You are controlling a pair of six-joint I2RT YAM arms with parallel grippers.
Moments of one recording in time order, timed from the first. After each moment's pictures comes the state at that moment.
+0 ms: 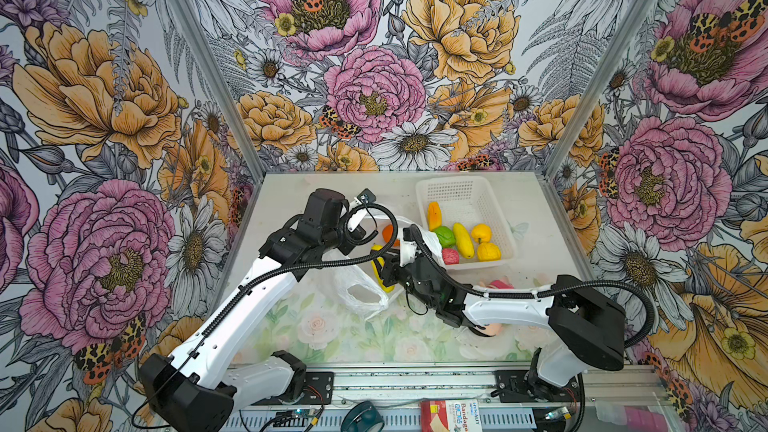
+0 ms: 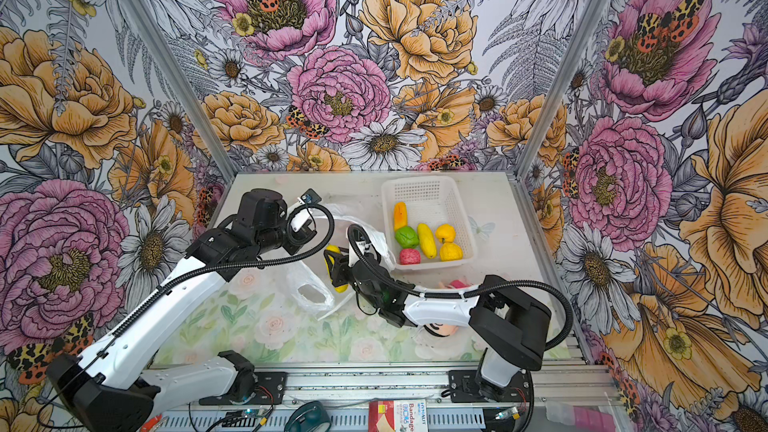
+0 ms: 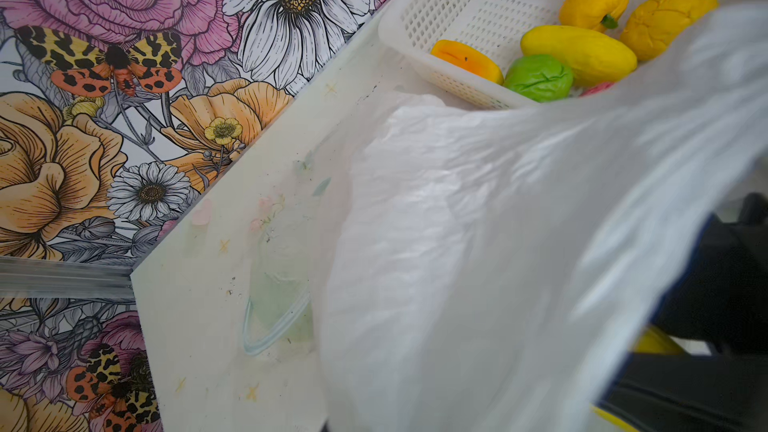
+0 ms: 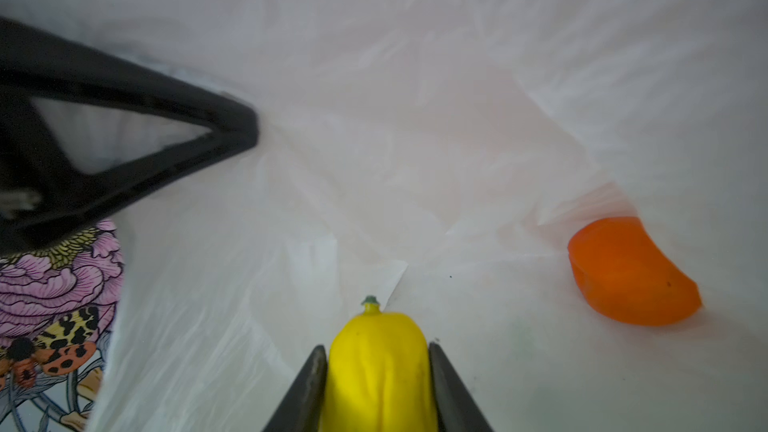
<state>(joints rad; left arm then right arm) -0.51 1.16 1.21 -0.70 -0.08 0.39 1.07 1.59 0.81 0.63 0.26 0.60</state>
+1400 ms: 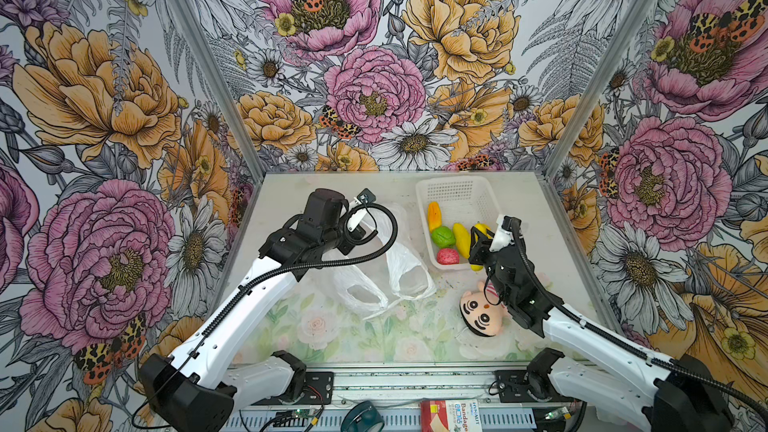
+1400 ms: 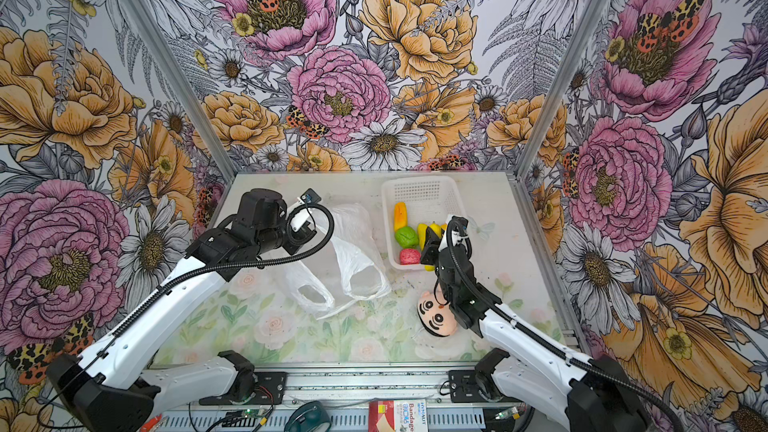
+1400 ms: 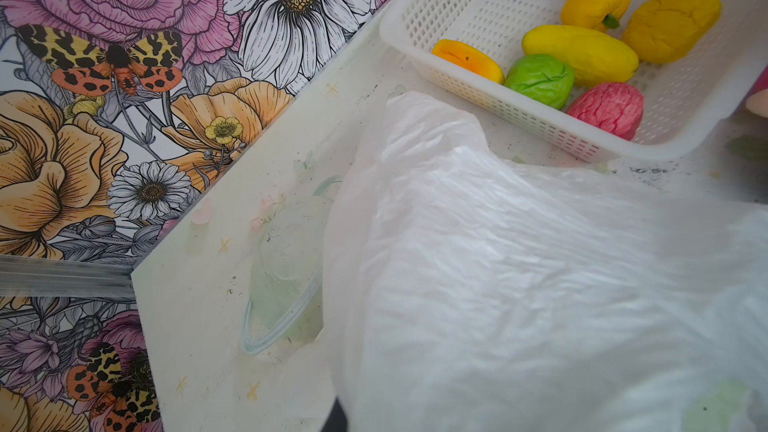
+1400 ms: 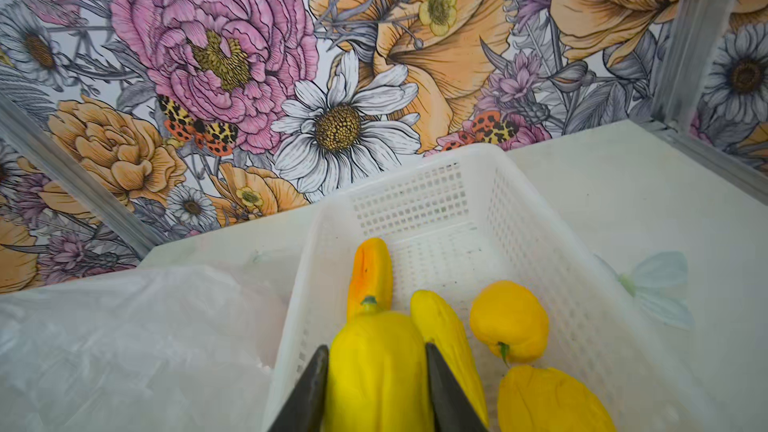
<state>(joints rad) -0.51 1.16 1.21 -0.70 -0.08 0.39 0.55 1.04 0.50 0.27 0.40 0.46</state>
